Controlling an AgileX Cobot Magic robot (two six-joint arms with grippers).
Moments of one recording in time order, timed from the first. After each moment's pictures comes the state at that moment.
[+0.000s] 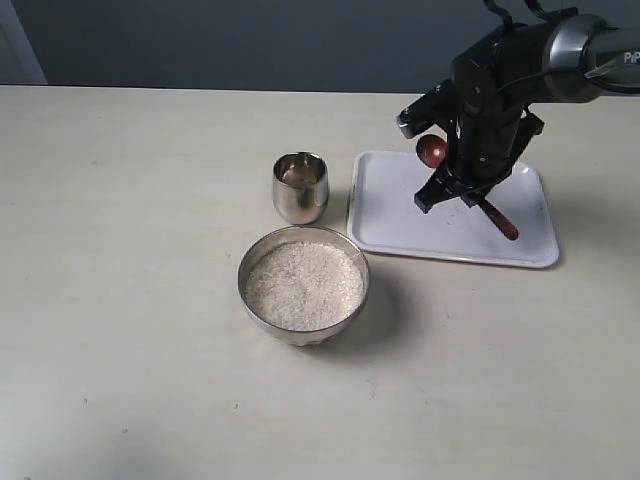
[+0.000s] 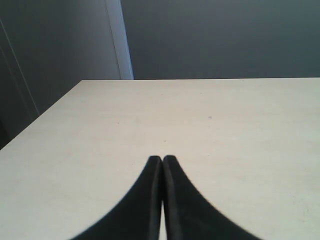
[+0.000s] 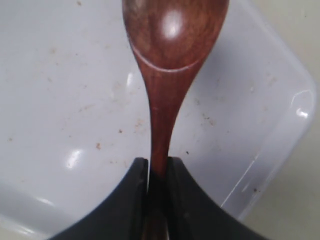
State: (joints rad) left arm 0.06 0.00 0.00 0.00 0.23 0.07; right arm 0.49 2.09 -1.44 -0.38 0.81 0.00
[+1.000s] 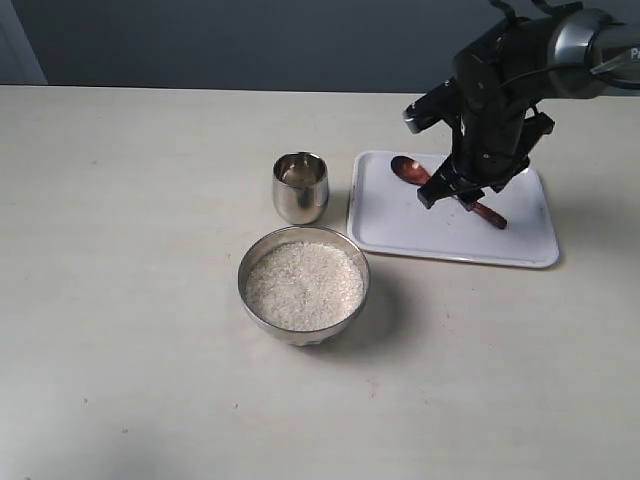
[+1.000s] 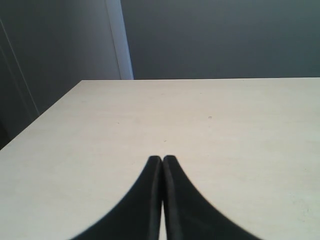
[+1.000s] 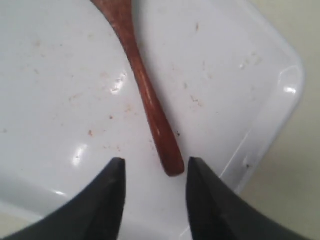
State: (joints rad) left arm 0.06 0.00 0.00 0.00 0.23 0.07; right arm 0.49 2.07 -1.44 -0.39 0.85 0.07
